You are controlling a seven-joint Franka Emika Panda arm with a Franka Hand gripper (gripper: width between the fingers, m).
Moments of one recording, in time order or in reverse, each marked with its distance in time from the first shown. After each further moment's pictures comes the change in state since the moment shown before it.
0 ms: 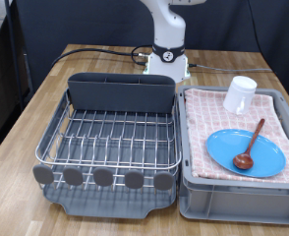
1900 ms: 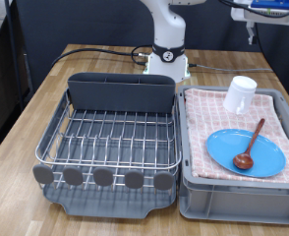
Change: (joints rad) arm -0.003 0.310 0.275 -0.070 -0.163 0.501 0.376
